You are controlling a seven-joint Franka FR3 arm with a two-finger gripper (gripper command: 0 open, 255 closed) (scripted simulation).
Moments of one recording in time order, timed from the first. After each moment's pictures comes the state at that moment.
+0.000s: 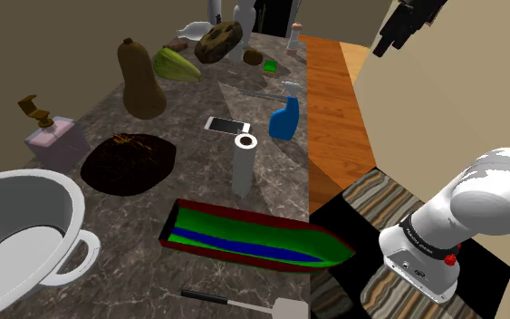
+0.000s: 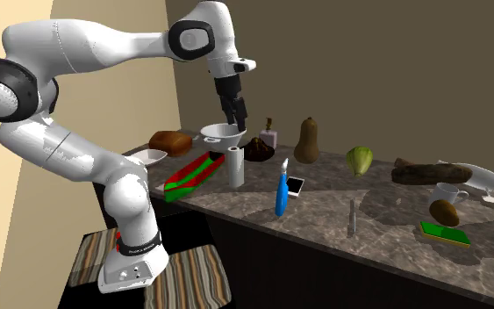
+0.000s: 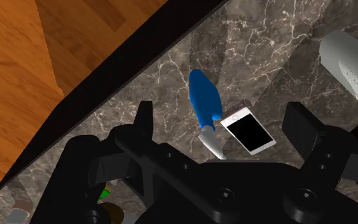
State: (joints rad) arm 0.01 -0.78 -0.01 -2.29 -0.03 1.69 -0.05
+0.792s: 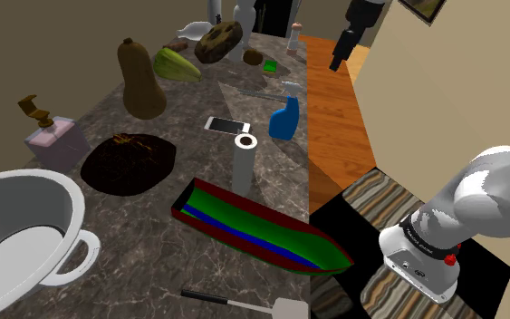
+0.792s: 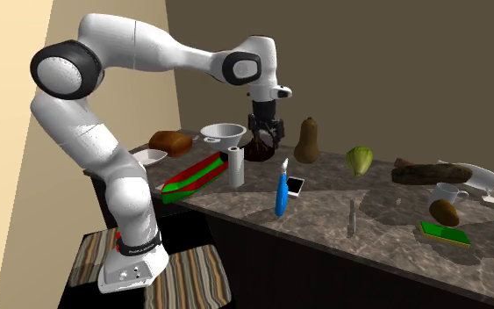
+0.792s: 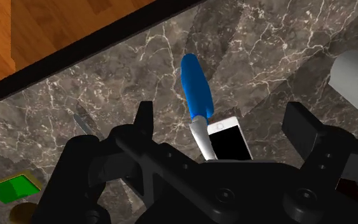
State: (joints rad) arm 0.09 -0.41 -0.09 -2.19 -0.03 1.88 -0.31
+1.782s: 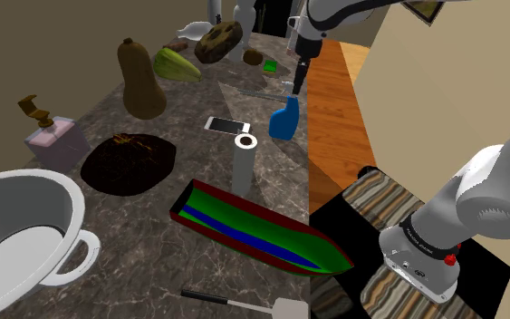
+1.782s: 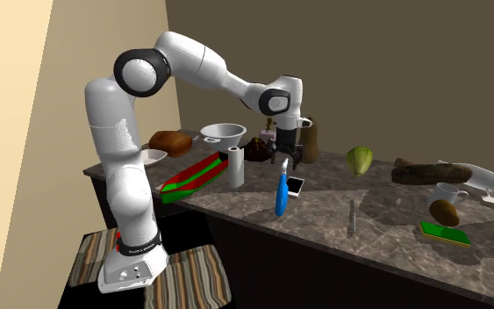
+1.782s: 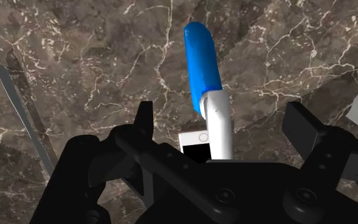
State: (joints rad) arm 0.14 0.02 -0.10 -2.02 0.00 2.03 -0.59
